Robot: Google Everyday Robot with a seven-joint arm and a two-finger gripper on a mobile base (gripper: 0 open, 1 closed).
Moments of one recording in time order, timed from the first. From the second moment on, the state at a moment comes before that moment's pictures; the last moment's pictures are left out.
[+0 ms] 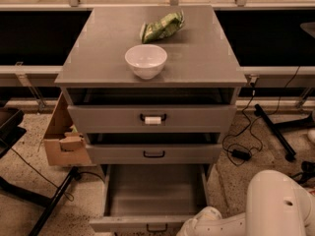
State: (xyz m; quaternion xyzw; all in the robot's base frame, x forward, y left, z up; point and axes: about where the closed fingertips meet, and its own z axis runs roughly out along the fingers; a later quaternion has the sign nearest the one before) arm 0.404 -0.107 0.110 -0.48 0.86 0.14 0.12
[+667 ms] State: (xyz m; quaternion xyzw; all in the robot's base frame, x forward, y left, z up) arm 0.427 -0.100 0.122 -0.49 0.85 0.13 0.14
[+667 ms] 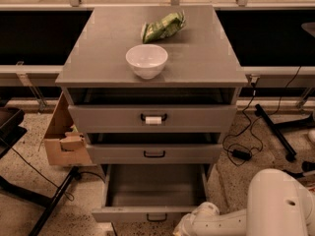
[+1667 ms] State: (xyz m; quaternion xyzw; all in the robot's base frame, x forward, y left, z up) arm 0.465 -0.094 0.118 -0.53 0.83 0.11 0.17
